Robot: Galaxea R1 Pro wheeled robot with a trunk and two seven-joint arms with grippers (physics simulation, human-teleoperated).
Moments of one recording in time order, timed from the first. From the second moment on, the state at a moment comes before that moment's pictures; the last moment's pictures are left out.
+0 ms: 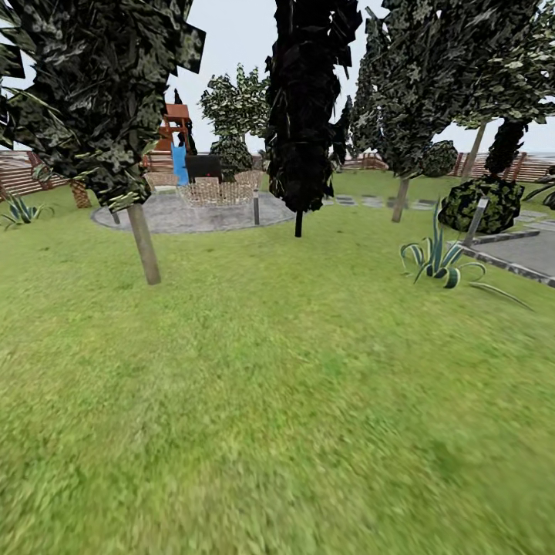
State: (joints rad) left arm 0.02 0.05 -0.01 -0.02 -0.02 0.01 -0.13; right arm -0.06 -0.05 0.01 0.08 0.03 -0.02 0.12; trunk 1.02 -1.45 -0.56
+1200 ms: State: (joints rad) left arm 0.02 0.05 -0.01 -0.02 -0.02 0.01 -0.13; right arm -0.06 -0.05 0.01 0.08 0.03 -0.02 0.12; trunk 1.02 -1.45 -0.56
